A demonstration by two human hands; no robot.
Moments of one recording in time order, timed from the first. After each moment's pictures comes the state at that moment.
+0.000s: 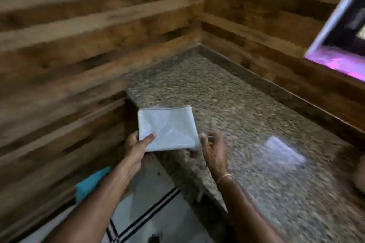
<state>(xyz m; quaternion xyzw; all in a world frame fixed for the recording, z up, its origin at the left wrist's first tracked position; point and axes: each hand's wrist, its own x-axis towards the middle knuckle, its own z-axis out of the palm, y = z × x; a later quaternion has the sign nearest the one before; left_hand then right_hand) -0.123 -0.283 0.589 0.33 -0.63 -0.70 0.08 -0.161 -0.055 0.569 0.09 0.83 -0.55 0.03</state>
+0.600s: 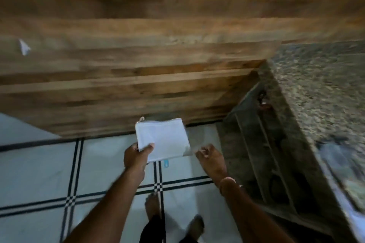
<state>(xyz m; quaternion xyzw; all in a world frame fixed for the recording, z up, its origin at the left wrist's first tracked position) 0.098 -0.630 0.395 0.62 -0.43 -0.64 0.18 -0.063 -0.457 0.402 -0.14 0.88 -0.27 0.36</state>
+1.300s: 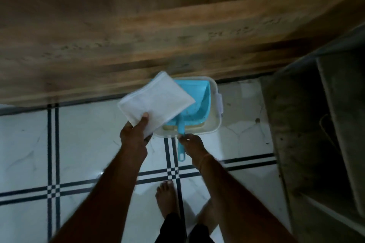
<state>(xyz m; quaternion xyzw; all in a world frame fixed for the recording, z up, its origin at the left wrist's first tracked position) 0.065 -0.745 0.006 0.68 -0.24 -0.66 0.20 -0.024 -0.607 -0.088 0.10 0.74 -0.39 0.54</state>
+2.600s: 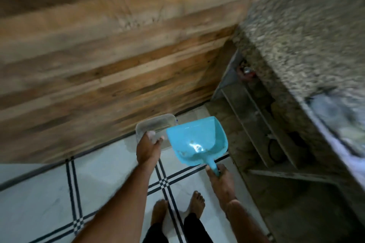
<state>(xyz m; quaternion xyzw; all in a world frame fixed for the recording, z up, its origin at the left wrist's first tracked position) 0.036 -0.638 0.309 0.52 -0.72 -0.47 -0.02 0.007 -0.387 0.308 0.14 0.84 -0.42 0.31</state>
